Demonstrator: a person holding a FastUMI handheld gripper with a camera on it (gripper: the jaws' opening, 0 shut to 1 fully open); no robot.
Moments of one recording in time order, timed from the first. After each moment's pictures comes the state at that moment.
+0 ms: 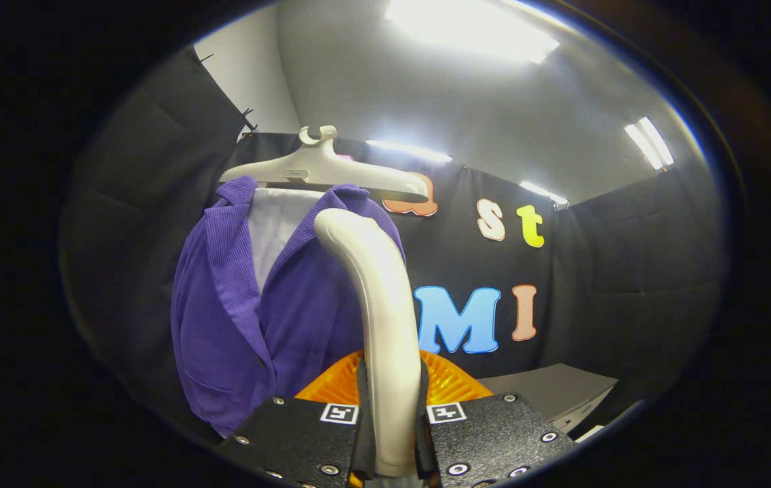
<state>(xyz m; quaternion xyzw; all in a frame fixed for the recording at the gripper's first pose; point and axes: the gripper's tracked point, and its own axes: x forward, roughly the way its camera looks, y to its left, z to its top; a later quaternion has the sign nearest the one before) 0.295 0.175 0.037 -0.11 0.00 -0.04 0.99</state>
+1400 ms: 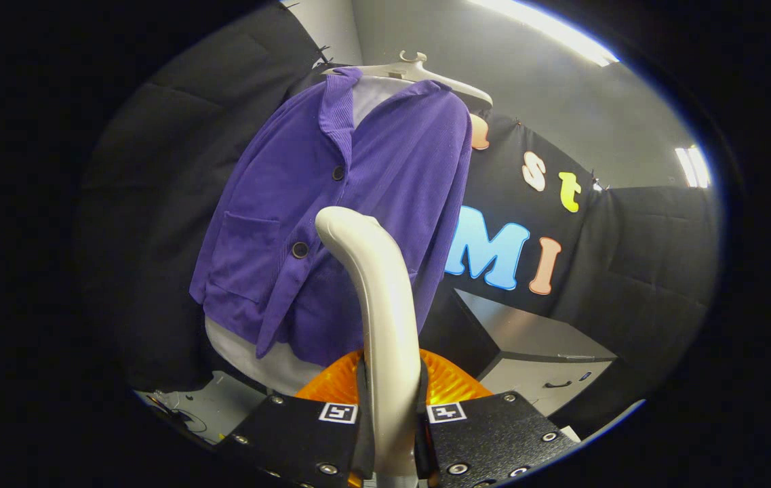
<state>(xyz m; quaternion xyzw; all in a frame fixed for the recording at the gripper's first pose) 0.187 0.176 -0.166 -0.22 0.14 0.03 0.97</state>
